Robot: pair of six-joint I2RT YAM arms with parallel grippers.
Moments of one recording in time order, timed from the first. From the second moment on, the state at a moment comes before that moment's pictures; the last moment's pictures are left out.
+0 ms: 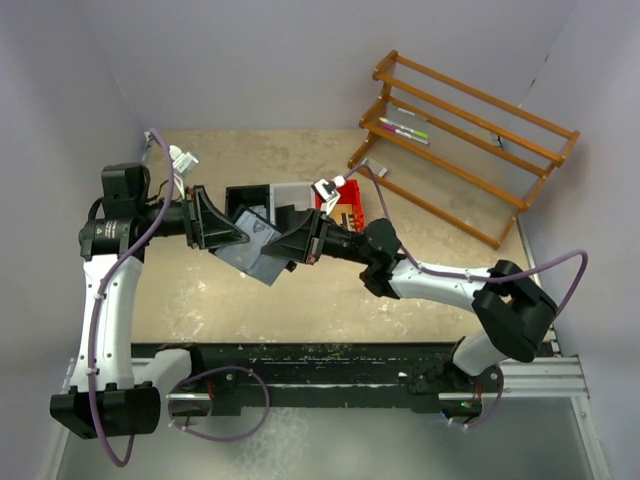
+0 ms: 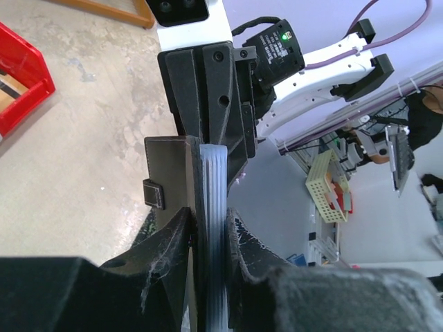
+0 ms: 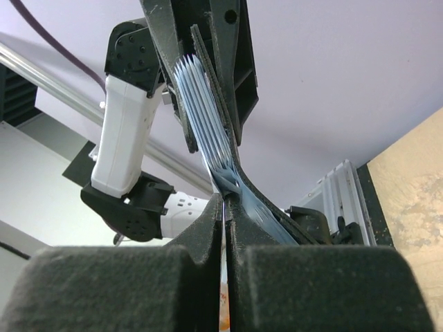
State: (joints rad) left arm 0.08 1.05 1.26 -0.90 1.40 -0.10; right arm 0.89 1.54 0.85 1.09 -0.52 1.23
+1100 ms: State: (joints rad) left arm 0.08 1.03 1.27 -0.85 1.30 -0.20; right arm 0.88 1.52 0.79 1.17 -0.51 1.27
